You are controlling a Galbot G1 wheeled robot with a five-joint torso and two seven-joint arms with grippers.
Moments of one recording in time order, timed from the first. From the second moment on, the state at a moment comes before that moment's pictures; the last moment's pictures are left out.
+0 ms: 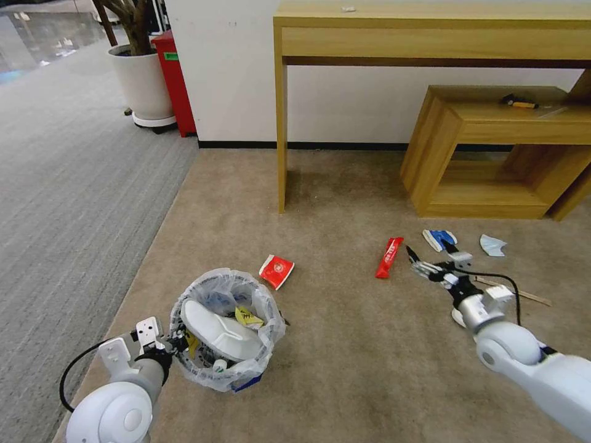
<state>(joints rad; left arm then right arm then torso) 1.54 -1.36 -0.67 -2.22 -0.80 0.74 -0.44 -1.05 0.51 -0.01 1.59 0.88 0.42 0.20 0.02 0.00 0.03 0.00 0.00</state>
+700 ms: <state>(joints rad) 1.48 -1.36 -0.64 -2.15 -0.81 0.74 -0.44 -1.25 0.54 0.13 1.58 0.73 0.41 0.26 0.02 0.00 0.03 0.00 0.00</state>
